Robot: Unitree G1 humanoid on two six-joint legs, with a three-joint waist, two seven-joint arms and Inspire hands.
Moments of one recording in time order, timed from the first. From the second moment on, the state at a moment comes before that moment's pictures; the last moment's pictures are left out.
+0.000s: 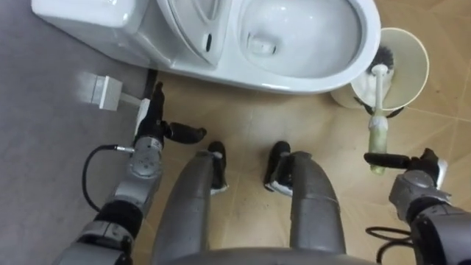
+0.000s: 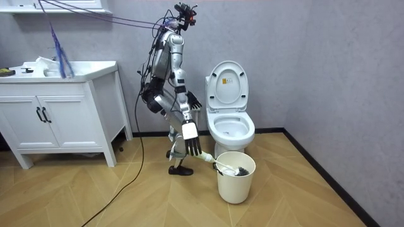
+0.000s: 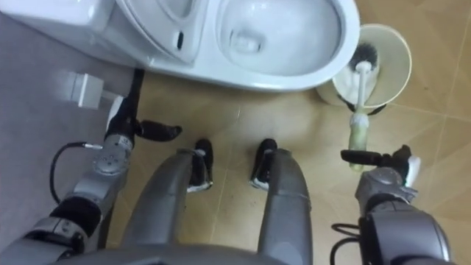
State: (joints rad) left arm -0.23 0.17 -0.21 0.81 0.03 -0.11 0.23; right arm -0.36 -0.39 0.03 1.38 0.44 -0.07 -0.39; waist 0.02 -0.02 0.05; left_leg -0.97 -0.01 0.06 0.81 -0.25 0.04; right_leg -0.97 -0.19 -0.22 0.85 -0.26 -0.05
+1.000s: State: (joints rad) left arm -0.28 0.22 -0.36 0.73 -0.01 -0.08 0.22; right arm -0.46 -0.46 0.10 1.34 0.64 -0.06 -0.35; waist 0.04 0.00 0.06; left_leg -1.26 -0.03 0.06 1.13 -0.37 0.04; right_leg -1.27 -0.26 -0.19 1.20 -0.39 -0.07
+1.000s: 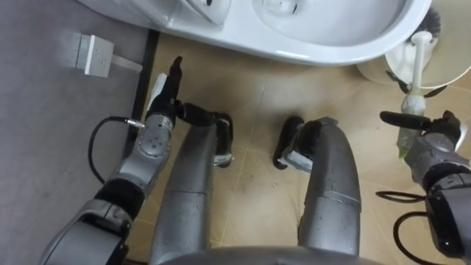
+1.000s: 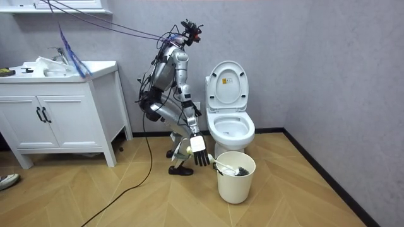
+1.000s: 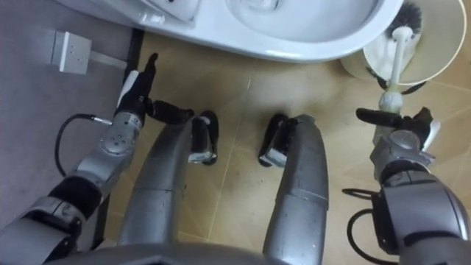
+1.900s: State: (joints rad) left arm -0.18 0.23 -0.39 0.64 -0.01 -0.07 0.20; right arm -0.40 -0.47 0.24 1.36 0.72 -0.03 -0.13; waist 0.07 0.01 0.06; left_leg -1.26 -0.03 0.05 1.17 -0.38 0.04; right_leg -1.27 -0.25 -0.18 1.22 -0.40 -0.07
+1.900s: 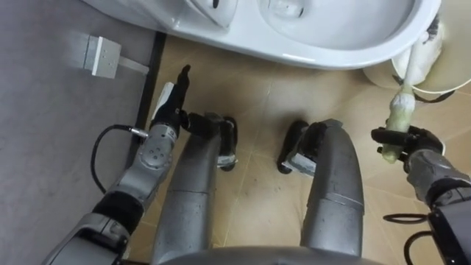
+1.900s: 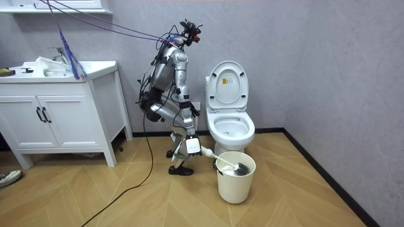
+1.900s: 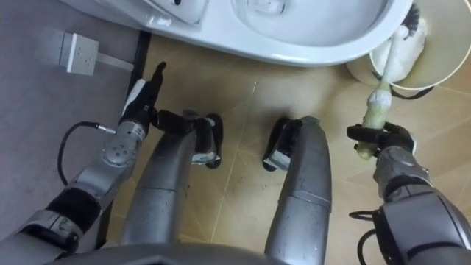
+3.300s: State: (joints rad) left arm 0.03 0.25 -0.27 0.70 0.05 -0.05 0.15; right arm -0.23 -0.35 0.06 1.39 1.05 0.01 -0.07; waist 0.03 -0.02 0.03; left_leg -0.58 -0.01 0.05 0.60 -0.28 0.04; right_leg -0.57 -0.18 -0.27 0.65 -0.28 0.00
